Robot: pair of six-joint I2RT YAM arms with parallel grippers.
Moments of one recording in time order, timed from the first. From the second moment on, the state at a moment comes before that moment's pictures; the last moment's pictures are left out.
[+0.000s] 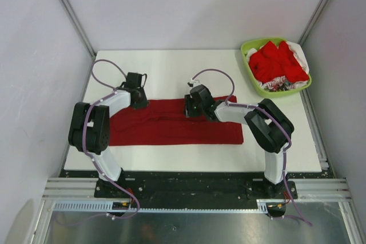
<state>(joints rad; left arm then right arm) -0.18 1.75 1.06 -0.31 -0.10 -0.44 0.74 1.93 1.16 0.07 0.02 0.49</state>
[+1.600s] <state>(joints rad) -0.20 1.77 1.06 -0.34 -0.14 -0.46 0.74 1.93 1.16 0.04 0.04 0.49</state>
